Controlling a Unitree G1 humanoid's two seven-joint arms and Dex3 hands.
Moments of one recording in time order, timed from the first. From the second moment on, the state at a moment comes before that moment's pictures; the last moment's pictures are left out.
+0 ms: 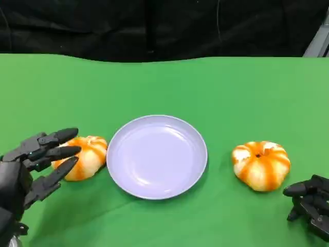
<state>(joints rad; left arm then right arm) -0.15 0.16 0.18 0.67 -0.14 -0.82 -0.23 -0.07 -0.14 -0.22 0.76 0.22 -0.66 0.51</state>
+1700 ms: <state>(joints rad) -0.45 0.43 -0.32 0.96 0.77 -0.55 0.49 -0.07 -0.14 -0.21 0.76 0.20 -0.66 0.49</state>
